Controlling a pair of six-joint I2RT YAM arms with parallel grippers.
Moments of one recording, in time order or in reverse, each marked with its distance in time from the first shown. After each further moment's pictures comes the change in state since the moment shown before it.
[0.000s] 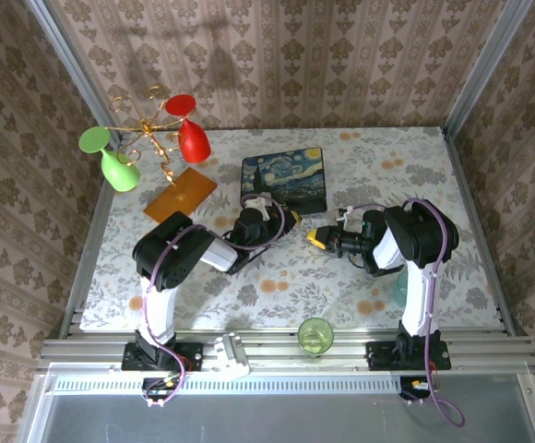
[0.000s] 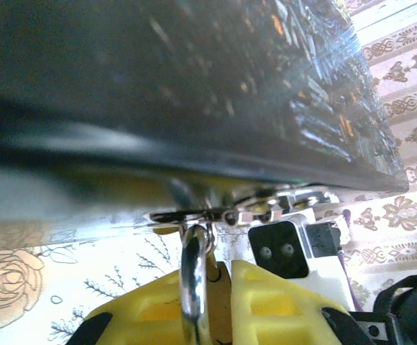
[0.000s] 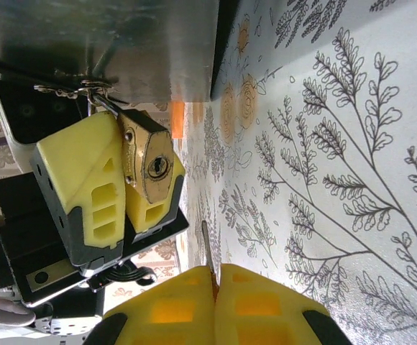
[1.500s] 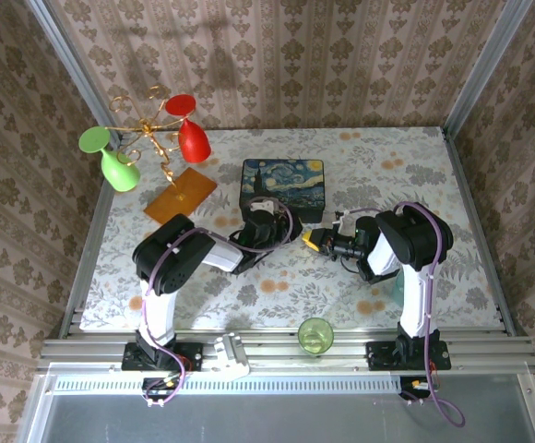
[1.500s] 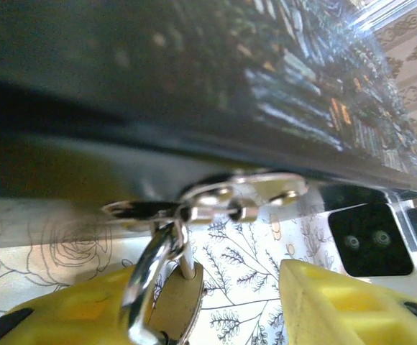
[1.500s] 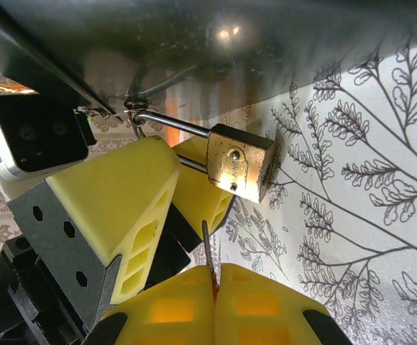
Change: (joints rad) left arm -0.056 -0.020 0.051 -0.267 -0.167 0.191; right arm 0.084 -0.008 -0.052 0.084 0.166 0.063
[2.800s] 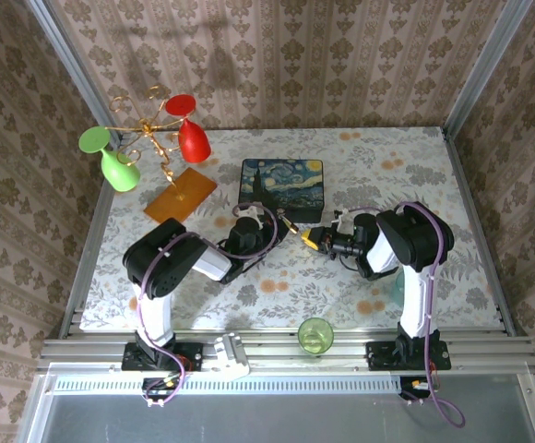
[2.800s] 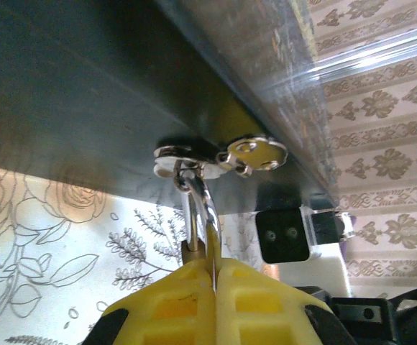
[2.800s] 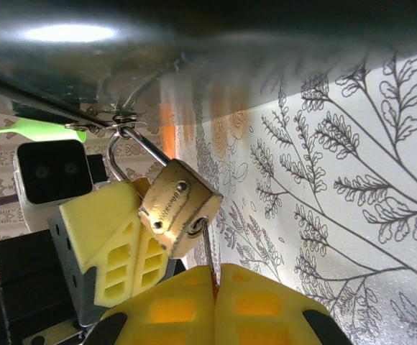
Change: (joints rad) left arm 0.031 -0.066 -0.169 0.232 0.080 -0.287; right arm 0.004 -0.007 0.031 -0.062 0.000 0.026
